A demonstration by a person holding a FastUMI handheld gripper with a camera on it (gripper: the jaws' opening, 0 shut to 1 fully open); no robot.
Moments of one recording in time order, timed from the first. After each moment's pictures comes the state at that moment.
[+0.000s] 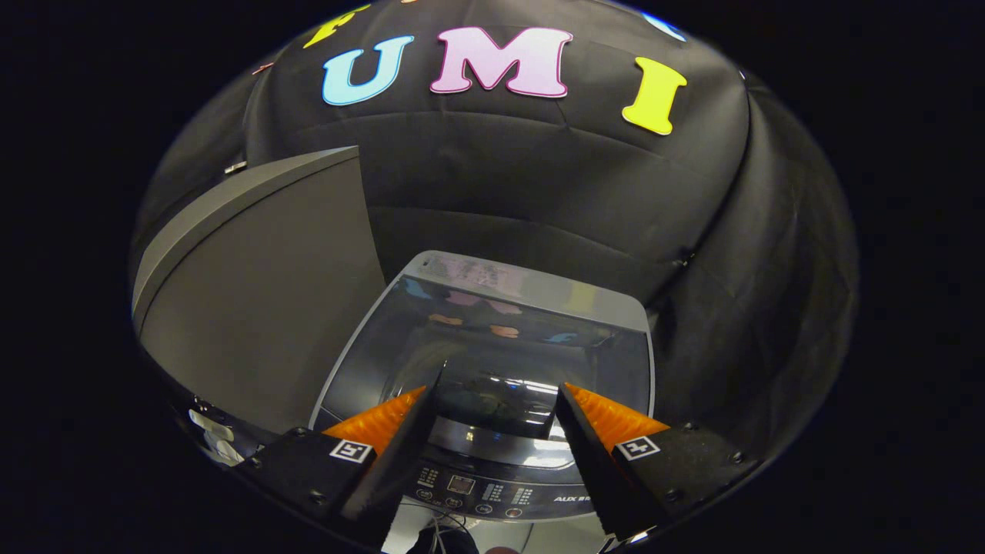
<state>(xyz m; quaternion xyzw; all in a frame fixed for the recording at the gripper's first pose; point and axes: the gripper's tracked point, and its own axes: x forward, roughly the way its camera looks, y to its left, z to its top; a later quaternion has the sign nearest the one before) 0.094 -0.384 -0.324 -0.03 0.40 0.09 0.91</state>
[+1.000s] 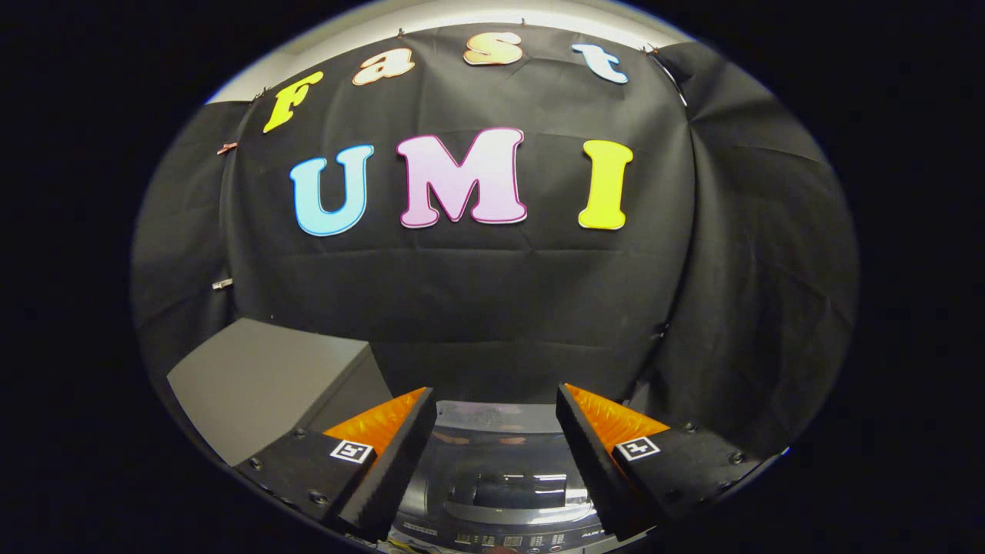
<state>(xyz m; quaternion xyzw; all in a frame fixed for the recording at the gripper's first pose) 0.164 -0.362 -0.141 0.06 0.21 0.02 0.98</state>
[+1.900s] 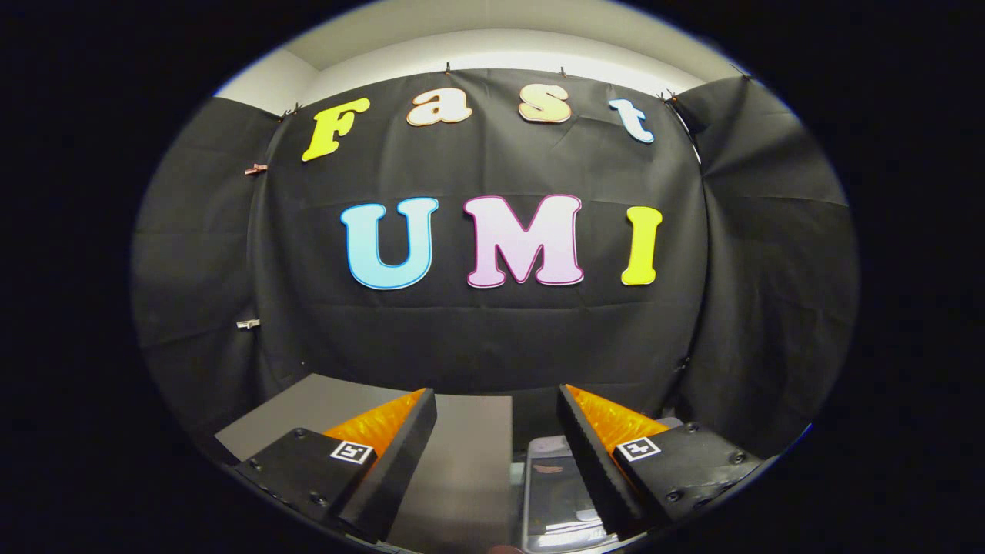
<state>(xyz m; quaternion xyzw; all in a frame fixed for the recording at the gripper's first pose) 0.118 -0.153 -0.048 0.07 0.11 0.01 0.99</state>
